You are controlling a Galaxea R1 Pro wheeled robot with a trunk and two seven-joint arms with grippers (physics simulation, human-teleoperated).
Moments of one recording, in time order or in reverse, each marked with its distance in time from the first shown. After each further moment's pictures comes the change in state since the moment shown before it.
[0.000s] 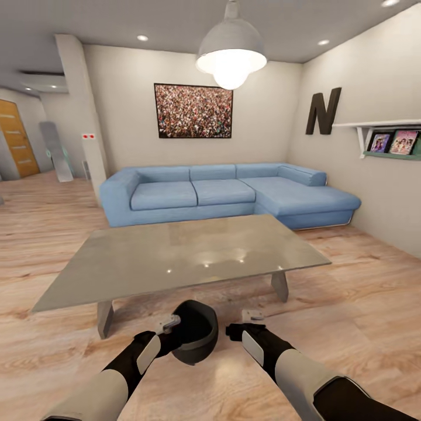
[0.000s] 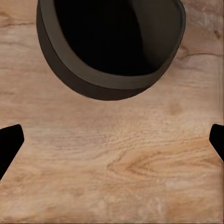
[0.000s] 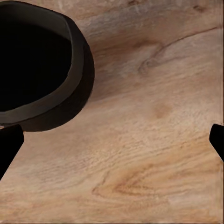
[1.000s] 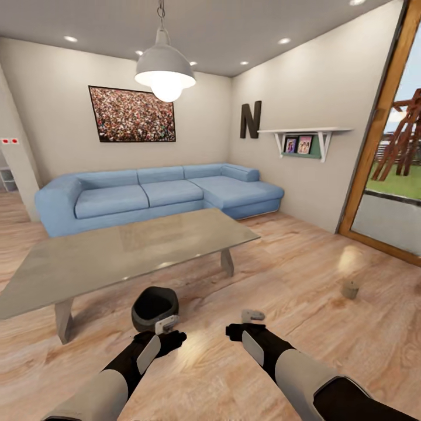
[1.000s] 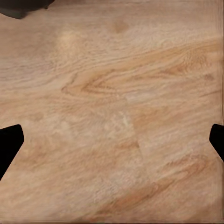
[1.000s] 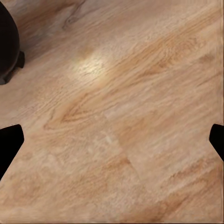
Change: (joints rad) left arm 0.000 0.001 0.001 0.001 0.000 0.000 0.001; right arm 0.000 0.000 0.000 0.000 -0.002 0.001 0.001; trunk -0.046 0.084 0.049
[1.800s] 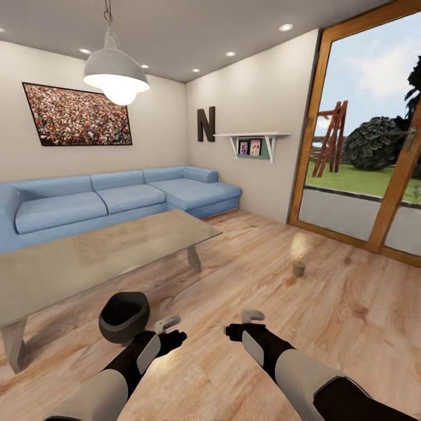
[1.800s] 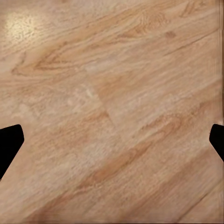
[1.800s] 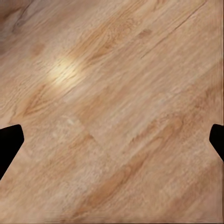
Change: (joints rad) left arm 0.000 -0.001 -0.001 -0.003 0.001 -0.001 0.000; right arm 0.000 0.000 -0.002 0.000 0.000 0.001 0.002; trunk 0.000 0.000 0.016
